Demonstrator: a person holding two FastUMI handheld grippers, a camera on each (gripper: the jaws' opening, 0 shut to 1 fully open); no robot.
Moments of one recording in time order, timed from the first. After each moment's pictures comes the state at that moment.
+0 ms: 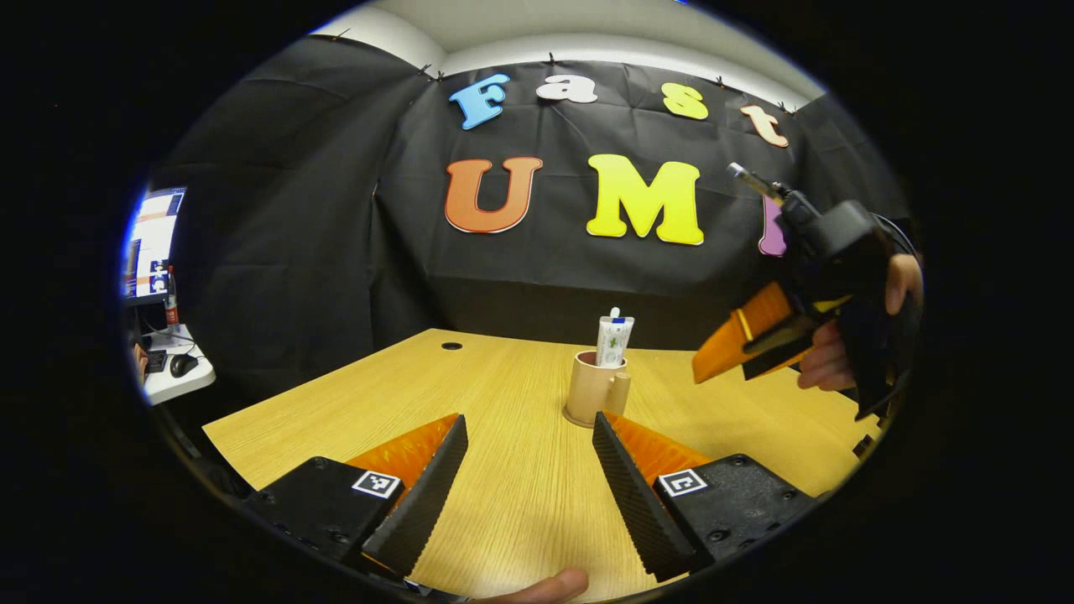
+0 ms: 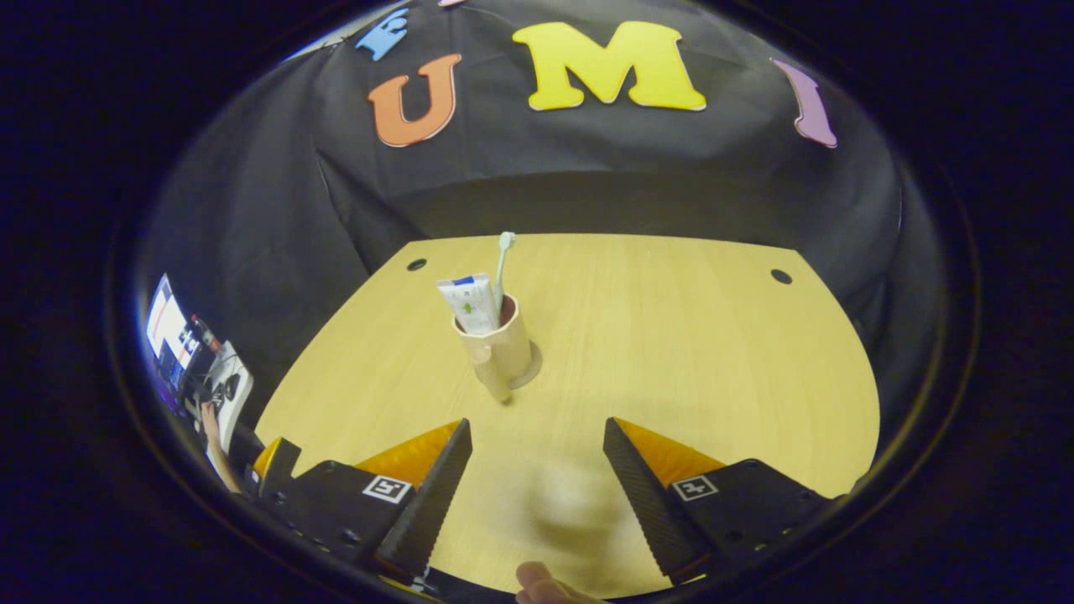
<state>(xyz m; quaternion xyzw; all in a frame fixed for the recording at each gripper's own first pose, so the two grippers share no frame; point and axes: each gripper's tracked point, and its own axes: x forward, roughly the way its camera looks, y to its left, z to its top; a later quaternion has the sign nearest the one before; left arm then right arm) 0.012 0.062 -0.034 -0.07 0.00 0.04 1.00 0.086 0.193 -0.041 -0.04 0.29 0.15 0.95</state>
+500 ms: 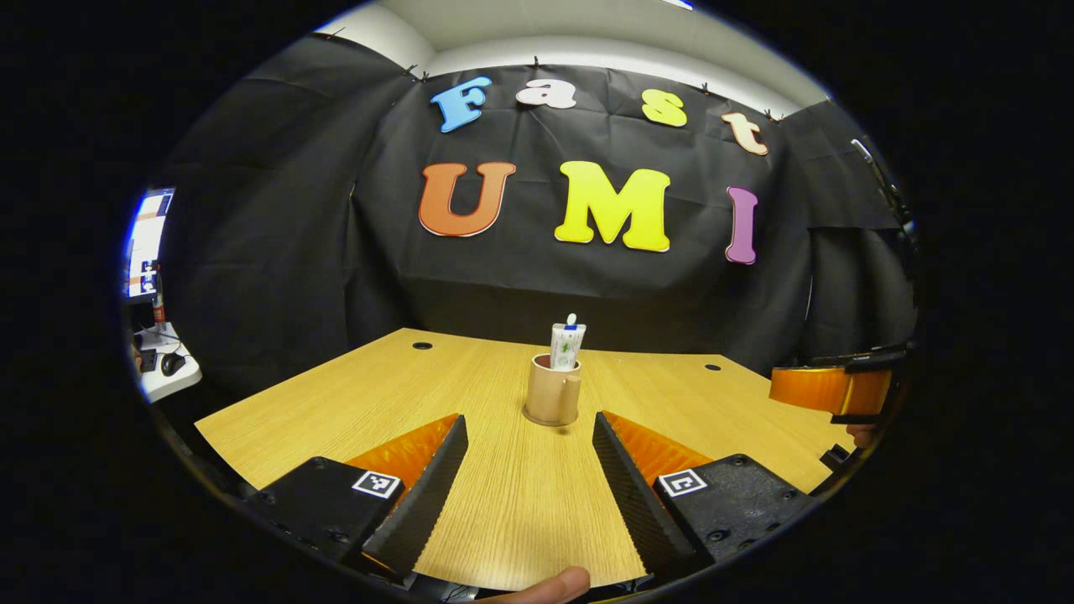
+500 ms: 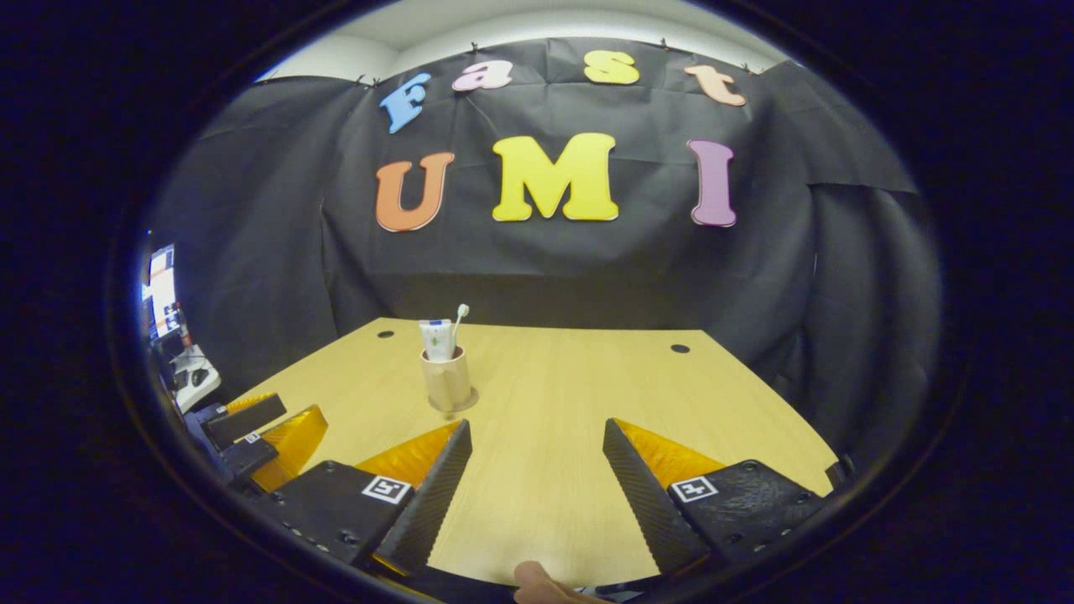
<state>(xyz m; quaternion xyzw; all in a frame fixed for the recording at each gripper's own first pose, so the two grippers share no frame) -0.017 0.023 -0.011 -0.07 -0.01 -0.01 1.00 -0.009 0.094 -0.014 -0.03 0.06 0.08 0.99</state>
